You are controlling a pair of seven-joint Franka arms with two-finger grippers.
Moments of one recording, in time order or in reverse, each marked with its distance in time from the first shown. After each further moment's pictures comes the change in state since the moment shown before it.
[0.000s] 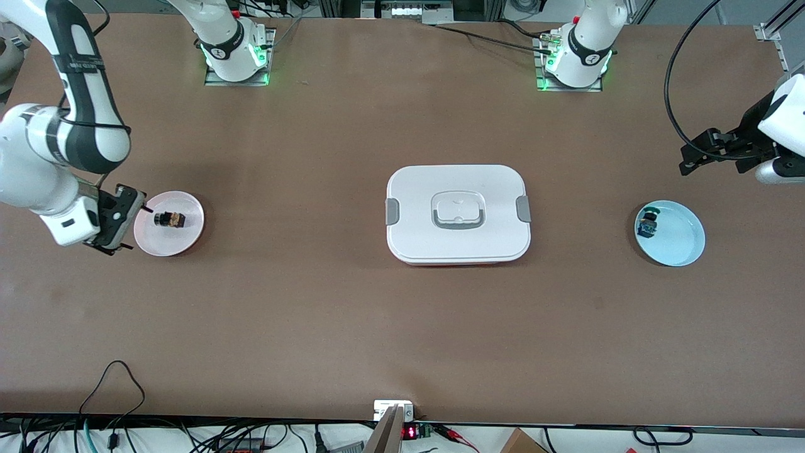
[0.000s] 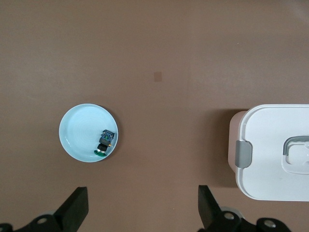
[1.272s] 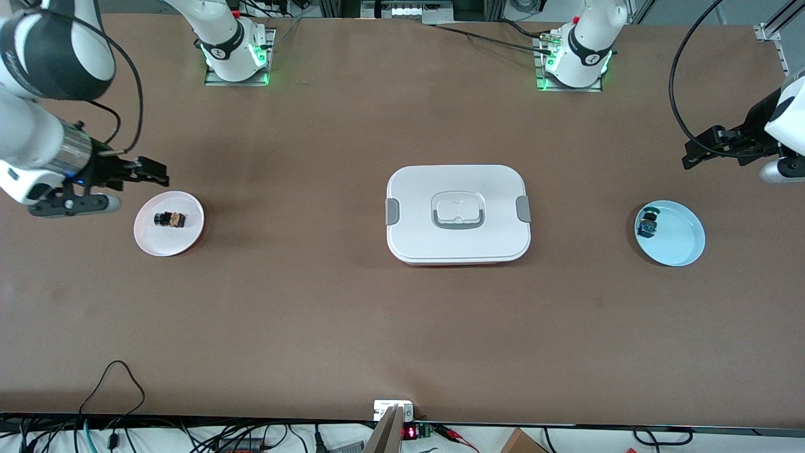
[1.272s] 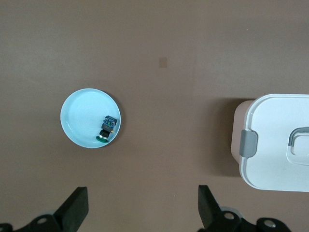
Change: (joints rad) left arm 0.009 0.002 0.011 0.000 -0.001 -0.056 -0.004; right arm 0.166 -0.178 0.005 0.208 -0.045 -0.485 1.294
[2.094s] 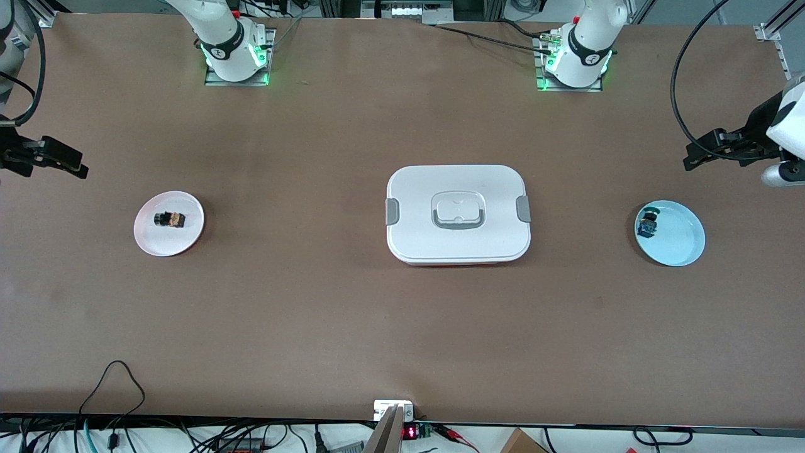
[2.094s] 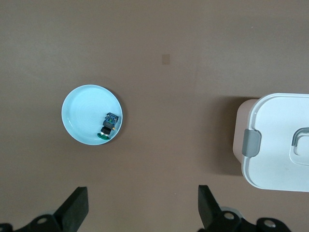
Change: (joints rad) left arm 0.012 0.012 0.003 0.009 -0.001 -0.016 -0.003; right arm -0.042 -0.005 -0.059 0.203 -0.021 -0.136 0.017
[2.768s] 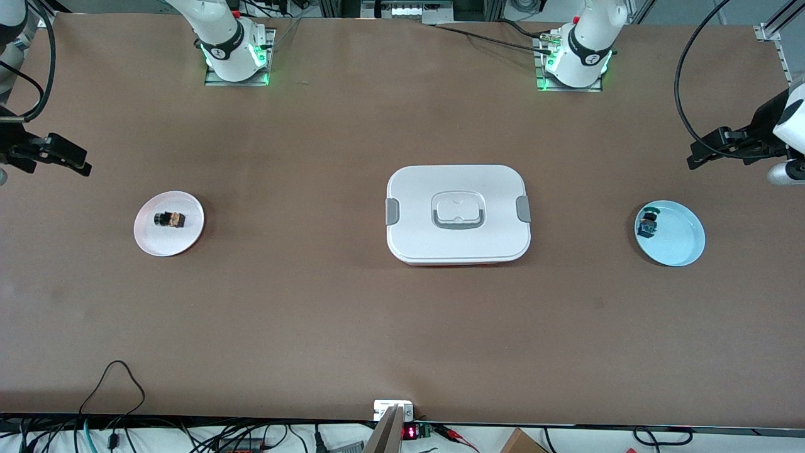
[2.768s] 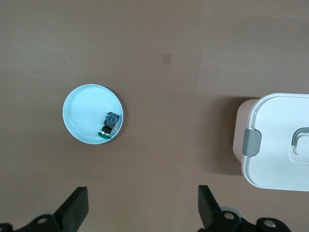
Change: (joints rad) left arm 0.004 0.000 -0.005 0.008 0.000 -0.009 0.000; right arm 0.002 -0.070 0.003 -0.110 -0.025 0.079 0.018
